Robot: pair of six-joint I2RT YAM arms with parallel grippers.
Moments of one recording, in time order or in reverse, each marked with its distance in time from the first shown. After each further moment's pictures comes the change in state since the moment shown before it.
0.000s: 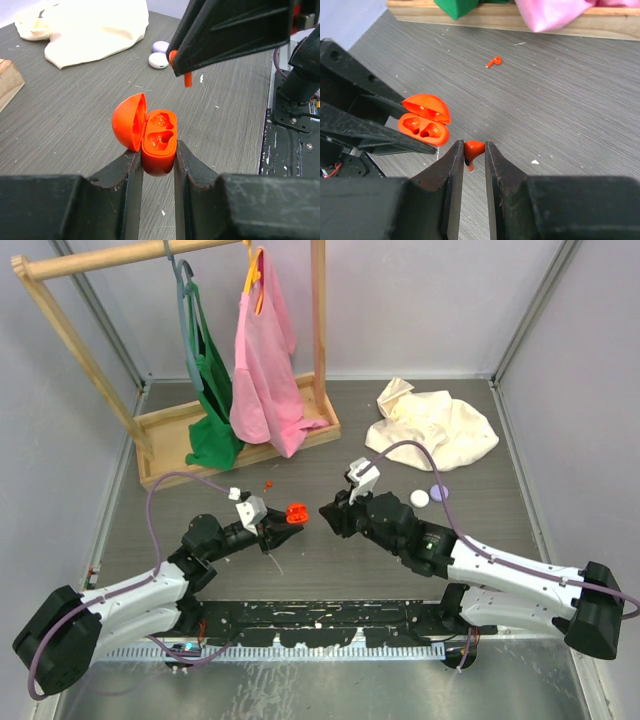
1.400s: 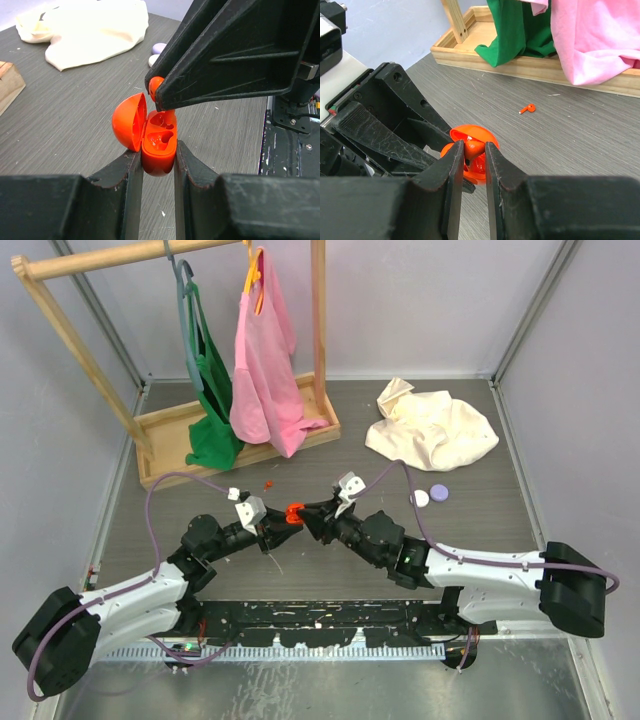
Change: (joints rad) left arm 0.000 -0.010 0.000 0.000 0.000 0.000; right arm 0.134 0.135 -0.168 0.599 0.066 -0.104
